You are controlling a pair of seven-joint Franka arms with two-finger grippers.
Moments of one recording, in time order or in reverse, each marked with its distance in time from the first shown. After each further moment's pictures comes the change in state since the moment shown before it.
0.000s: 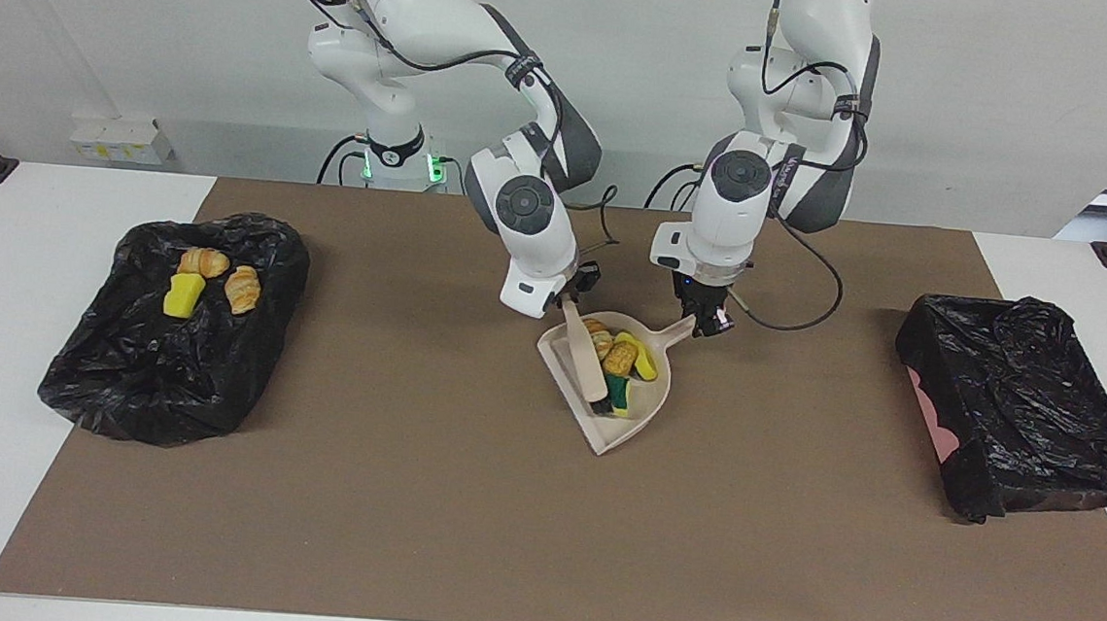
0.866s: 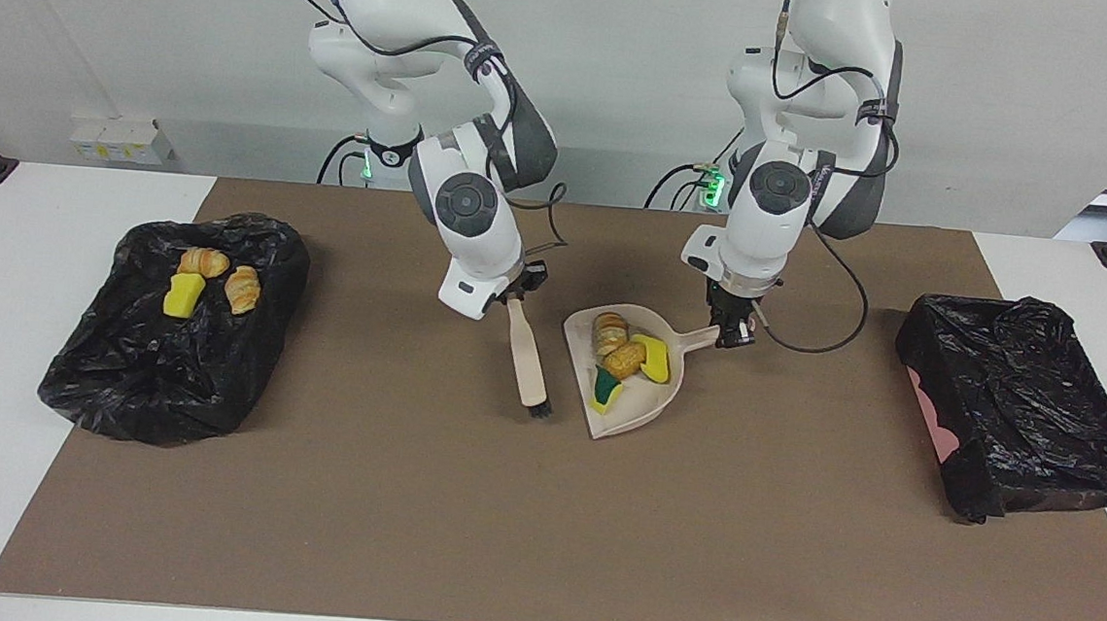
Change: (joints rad) left arm 0.217 -0.050 0.008 0.006 0.000 -0.009 0.602; right arm -0.048 -0.095 -0.007 0.009 -0.114 -0.205 0.140
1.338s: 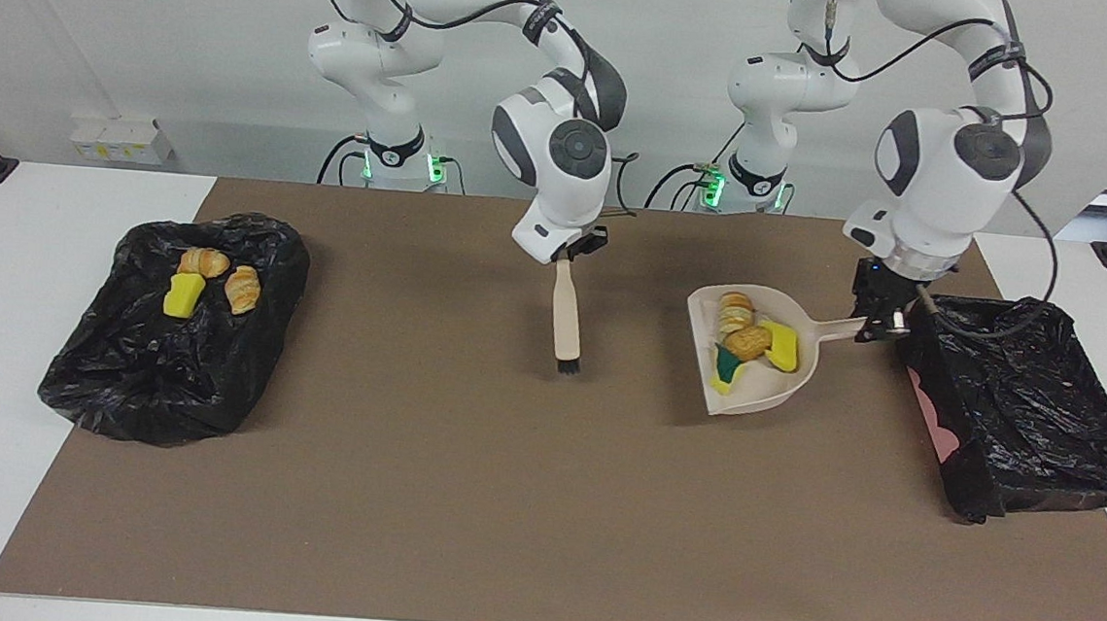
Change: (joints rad) left arm 0.326 -0.101 0.009 0.074 -0.003 -0.122 0.363; right arm 0.226 -0.013 0.008 -0.035 -0.004 0.010 0.355
